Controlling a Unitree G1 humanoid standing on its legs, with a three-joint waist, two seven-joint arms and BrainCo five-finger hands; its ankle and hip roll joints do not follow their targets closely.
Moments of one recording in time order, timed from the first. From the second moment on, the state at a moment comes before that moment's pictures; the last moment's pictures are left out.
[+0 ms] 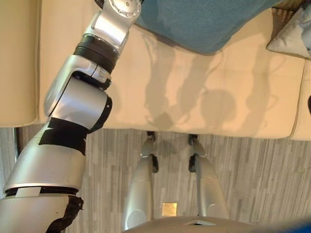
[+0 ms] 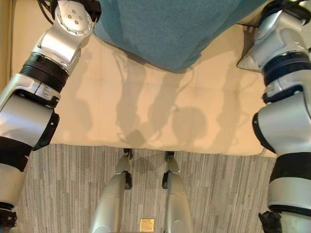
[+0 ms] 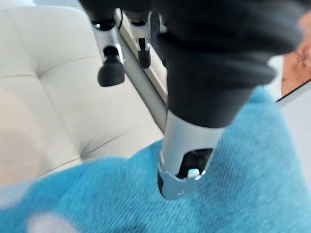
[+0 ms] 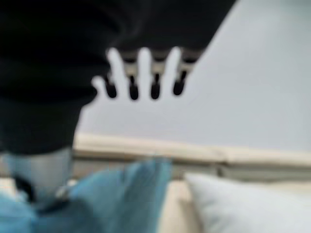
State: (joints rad) left arm -1.64 0.48 -0.56 0.98 -0.19 -0.09 0.67; right arm -1.66 -0.81 0.80 1.22 -0.26 0.18 -0.76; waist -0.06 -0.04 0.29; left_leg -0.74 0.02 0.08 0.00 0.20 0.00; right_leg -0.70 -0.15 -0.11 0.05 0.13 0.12
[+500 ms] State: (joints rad) left arm -1.69 0.65 -0.55 1.03 -0.19 -0.09 0.66; right arm -1.73 -1.05 0.82 1.15 -0.25 0.21 -0.79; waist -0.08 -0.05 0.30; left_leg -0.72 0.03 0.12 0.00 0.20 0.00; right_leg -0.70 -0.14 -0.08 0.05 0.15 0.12
